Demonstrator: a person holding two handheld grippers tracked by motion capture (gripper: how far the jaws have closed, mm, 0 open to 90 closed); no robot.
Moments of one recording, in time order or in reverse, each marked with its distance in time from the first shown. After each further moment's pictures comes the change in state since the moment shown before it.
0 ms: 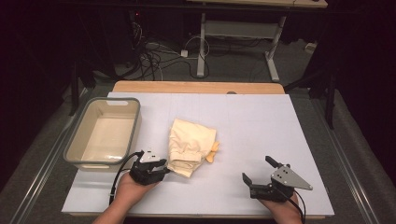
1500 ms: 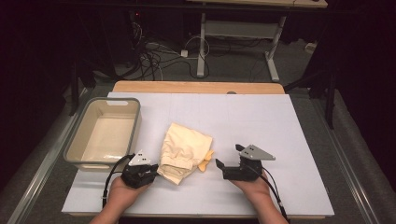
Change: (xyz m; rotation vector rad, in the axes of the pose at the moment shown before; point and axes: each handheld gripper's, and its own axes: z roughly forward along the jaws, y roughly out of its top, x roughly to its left) left arm 0.012 -0.022 -0.015 -0.005 -0.052 0.011; right arm 0.025 0.030 0.085 0.136 0.116 0.077
